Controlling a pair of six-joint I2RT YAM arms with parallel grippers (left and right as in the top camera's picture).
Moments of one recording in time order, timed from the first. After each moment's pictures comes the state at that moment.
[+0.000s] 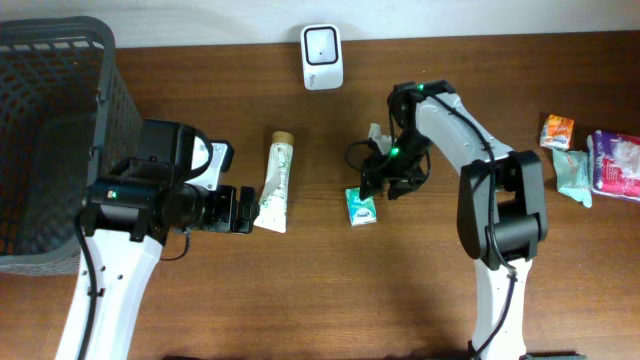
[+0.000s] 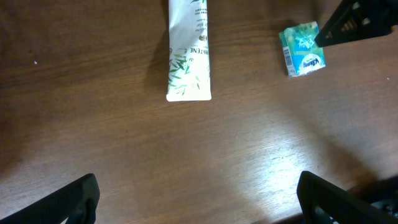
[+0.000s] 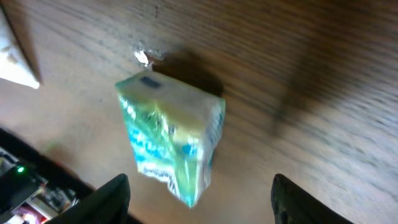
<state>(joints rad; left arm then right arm) -0.16 1.30 1.34 -1.24 0.21 -0.04 0.23 2.26 1.75 -1.31 -0.47 -0.08</state>
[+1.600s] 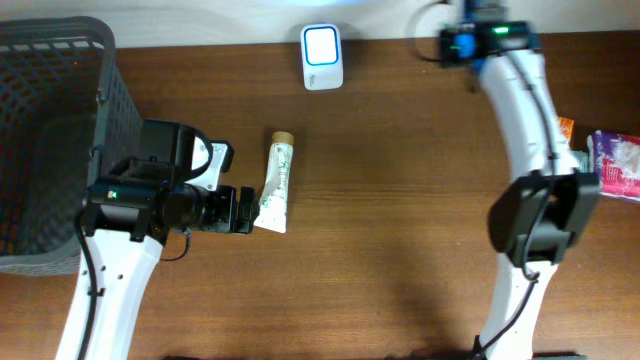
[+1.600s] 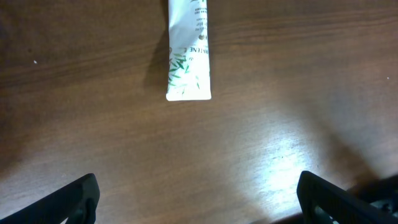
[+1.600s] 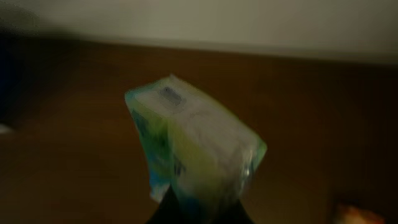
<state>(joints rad) -0.16 1.30 1.34 -1.24 0.21 -0.04 -0.01 2.23 2.21 -0.93 0.14 -0.05</state>
